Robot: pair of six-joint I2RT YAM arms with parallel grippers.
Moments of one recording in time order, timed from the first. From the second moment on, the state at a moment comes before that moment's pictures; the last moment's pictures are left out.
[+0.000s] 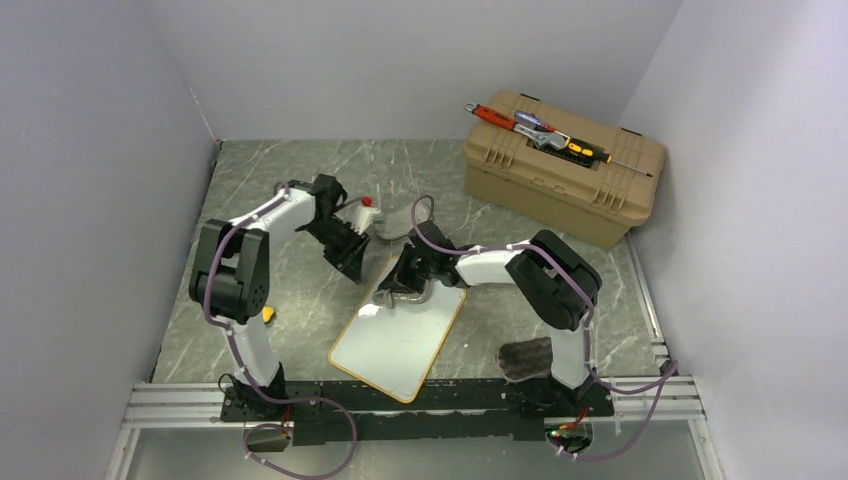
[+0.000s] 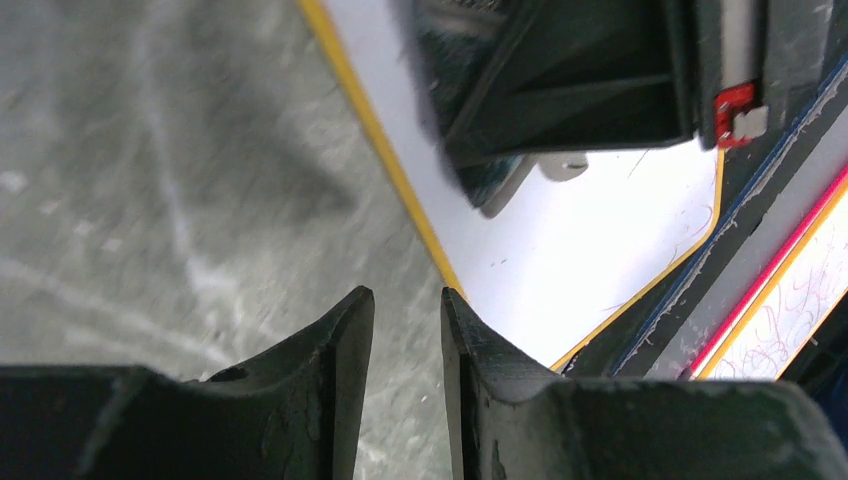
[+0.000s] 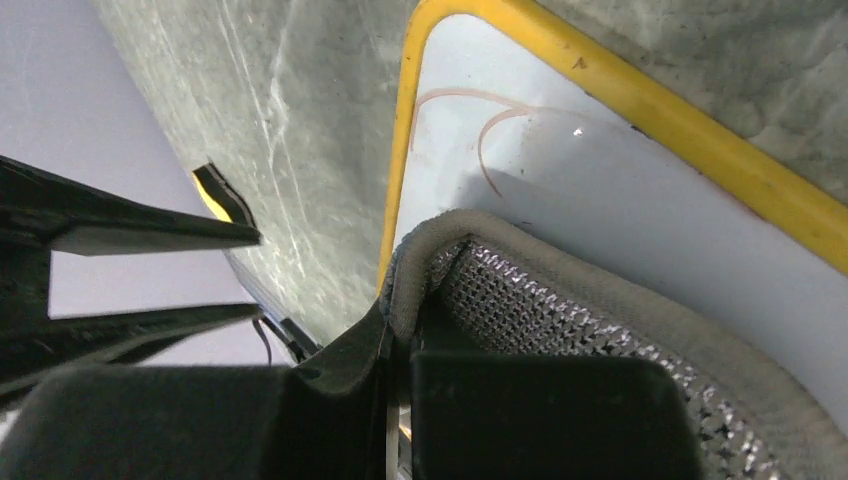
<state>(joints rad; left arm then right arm) -0.30 1.85 1.30 -0.97 0.61 0.54 0.78 1.95 1.01 0.16 -0.33 1.21</state>
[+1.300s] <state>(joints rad) -0.41 1.90 1.20 -0.84 0.51 0.47 0.54 1.72 0.88 -0.18 -0.27 1.02</state>
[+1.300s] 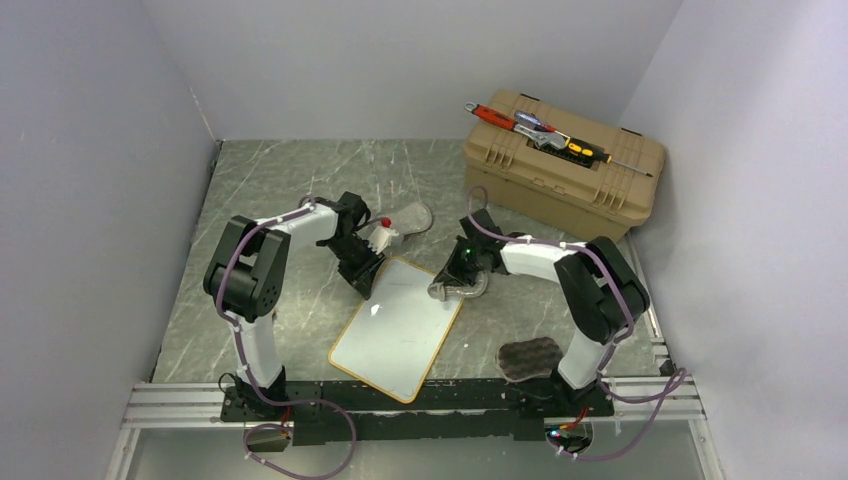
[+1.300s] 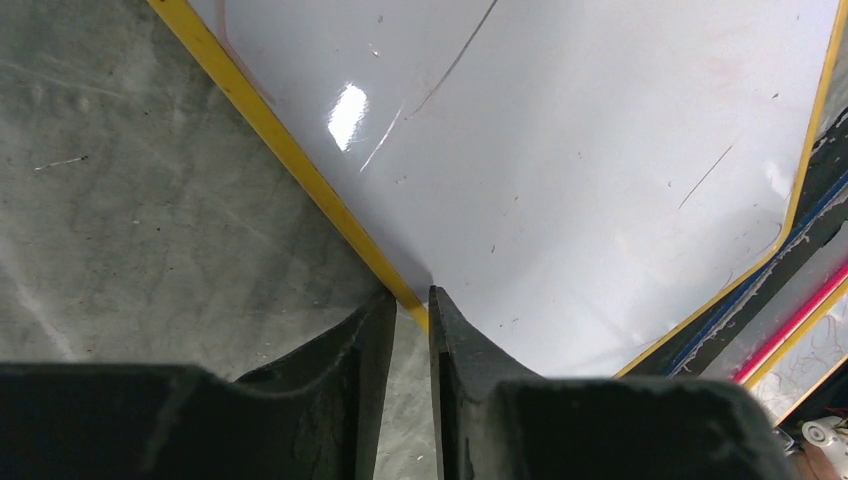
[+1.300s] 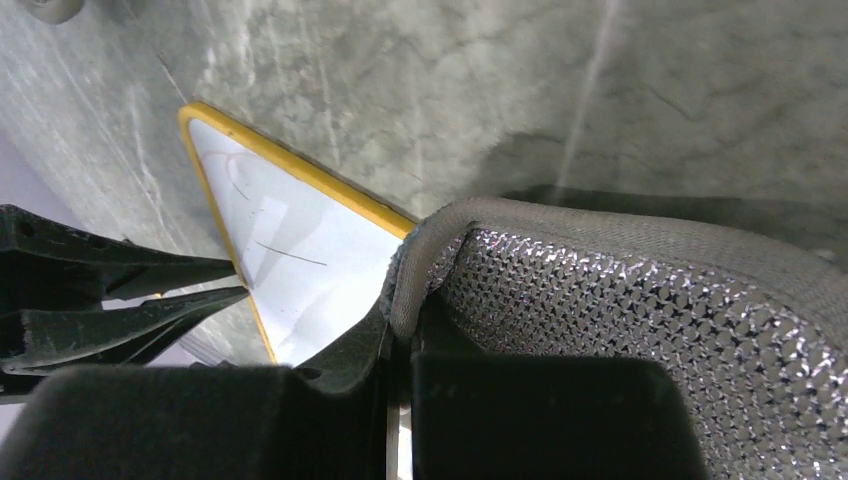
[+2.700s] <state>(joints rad) -0.42 1.87 1.14 -0.77 0.48 0.46 0.71 2.04 1.20 0.01 -0.21 1.16</state>
